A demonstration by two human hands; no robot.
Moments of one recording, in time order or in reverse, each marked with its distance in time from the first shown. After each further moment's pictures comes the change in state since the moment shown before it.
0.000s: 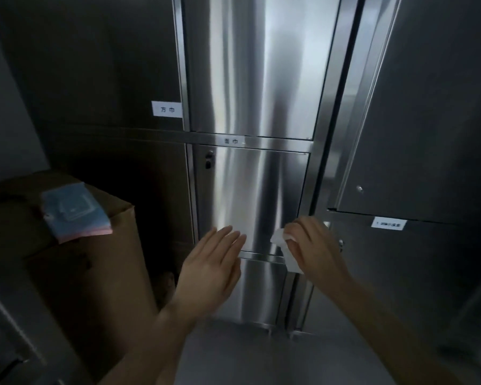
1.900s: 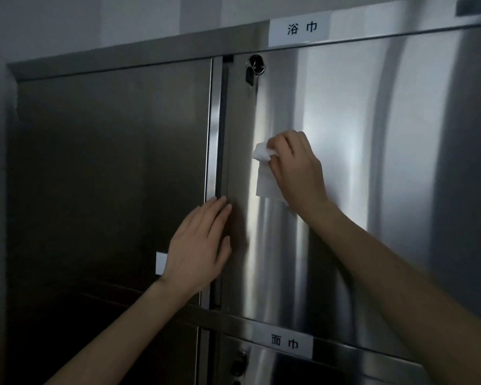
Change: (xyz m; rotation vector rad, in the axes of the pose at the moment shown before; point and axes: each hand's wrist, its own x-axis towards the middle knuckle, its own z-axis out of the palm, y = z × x) left_hand 0.345 -0.372 0.098 0.307 0.275 -0.130; right_hand 0.527 0.164 0.203 -0.047 0.638 -0.201
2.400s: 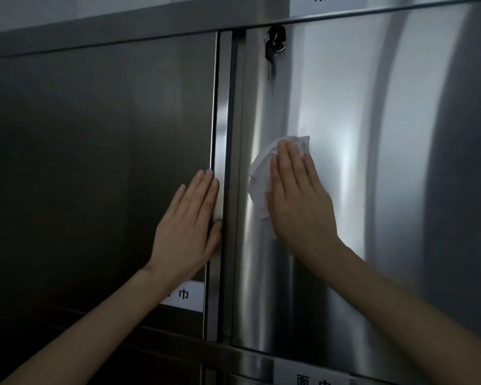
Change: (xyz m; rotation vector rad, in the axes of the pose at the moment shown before) left_hand 0.034 -0.070 0.047 0.038 0.102 0.037; right_hand -0.042 -0.020 0.039 -0.436 -0.461 -0.039
